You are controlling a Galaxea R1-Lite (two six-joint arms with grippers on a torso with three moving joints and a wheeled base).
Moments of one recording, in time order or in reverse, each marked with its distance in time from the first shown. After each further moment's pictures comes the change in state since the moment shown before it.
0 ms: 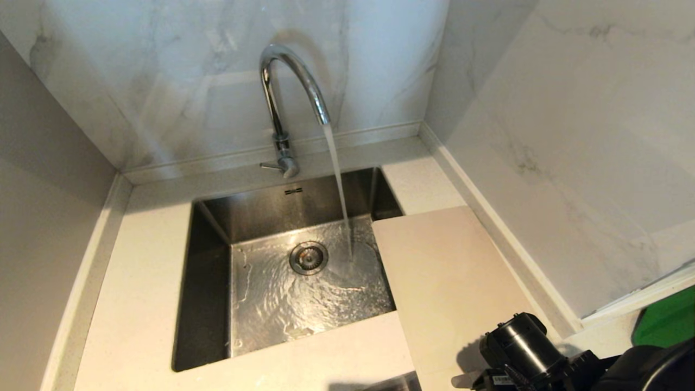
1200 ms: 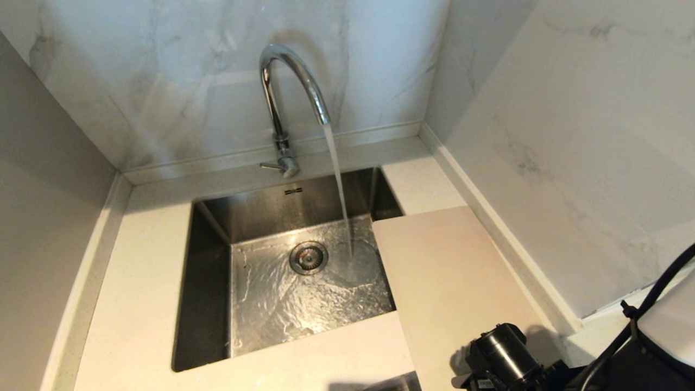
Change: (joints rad) left arm 0.000 0.000 0.000 0.000 0.000 0.000; right arm -0.004 0.169 0.066 -0.229 0.005 -0.021
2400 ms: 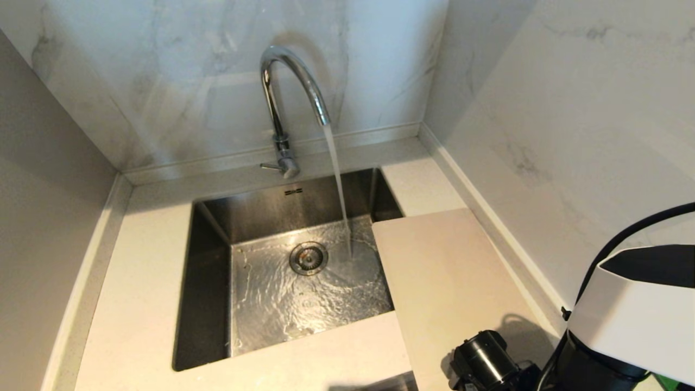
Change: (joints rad) left arm 0.000 0.000 0.000 0.000 -0.001 0.000; right arm 0.000 0.183 -0.001 -0.134 0.001 -0.021
